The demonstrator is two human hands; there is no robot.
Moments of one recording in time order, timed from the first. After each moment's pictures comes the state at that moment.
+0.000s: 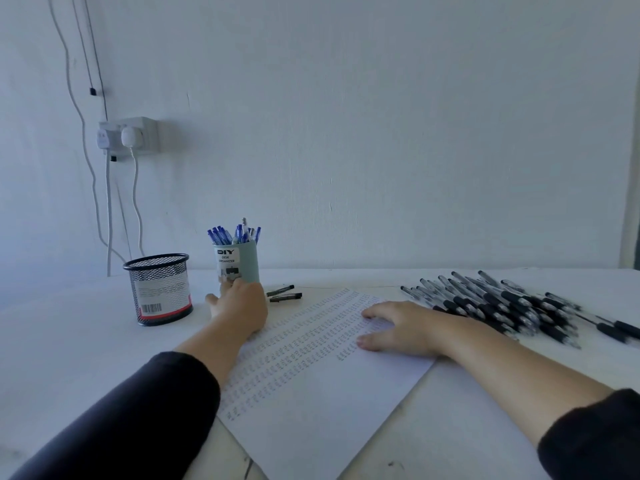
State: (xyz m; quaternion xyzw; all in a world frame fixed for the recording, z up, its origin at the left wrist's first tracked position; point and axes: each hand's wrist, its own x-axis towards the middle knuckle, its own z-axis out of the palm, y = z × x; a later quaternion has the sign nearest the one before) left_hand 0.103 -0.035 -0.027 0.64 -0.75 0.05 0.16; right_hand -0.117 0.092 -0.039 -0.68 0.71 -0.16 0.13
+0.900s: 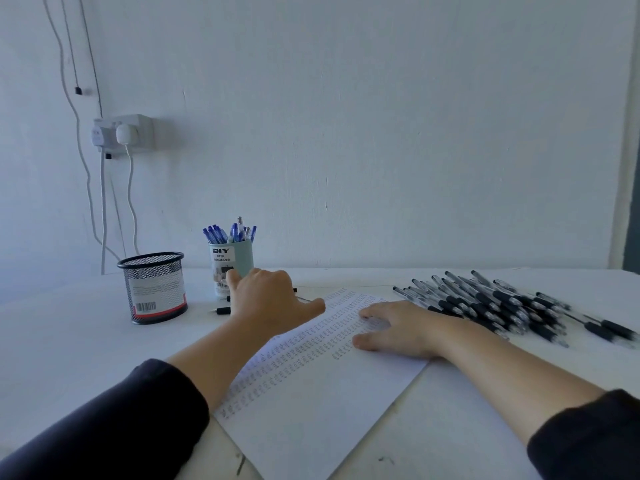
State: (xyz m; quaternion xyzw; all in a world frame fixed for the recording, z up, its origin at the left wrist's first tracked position) left_hand 0.078 0.014 -0.016 0.53 -0.79 0.19 0.24; right_hand -0.111 0.104 -0.033 -0.66 0.73 -0.14 0.12
